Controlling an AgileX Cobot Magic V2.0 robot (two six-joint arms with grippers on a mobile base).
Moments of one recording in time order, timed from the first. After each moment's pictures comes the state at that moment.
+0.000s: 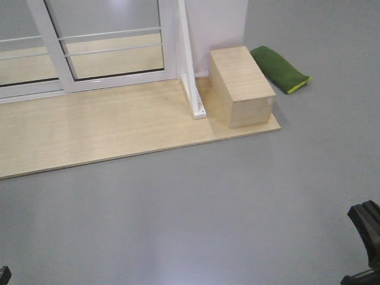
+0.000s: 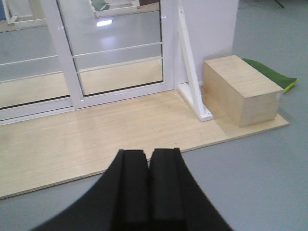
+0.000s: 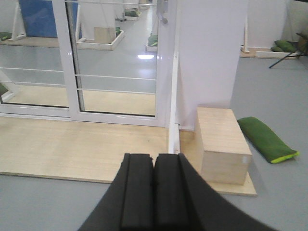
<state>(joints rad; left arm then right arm) -0.04 -0.01 0.03 -0.06 0.36 0.09 0.30 -0.01 0.03 -0.08 0.24 0.05</state>
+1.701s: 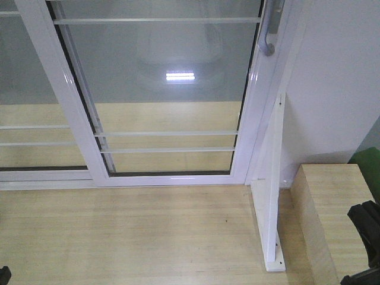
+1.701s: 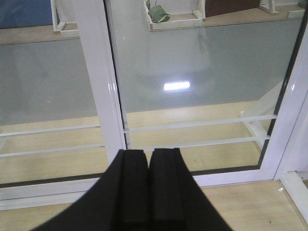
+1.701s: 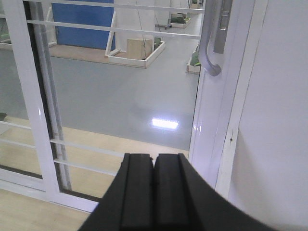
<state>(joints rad) -0.04 -0.01 0.03 -0.06 0.36 0.09 0.30 -0.01 0.03 -0.08 0.24 0.05</state>
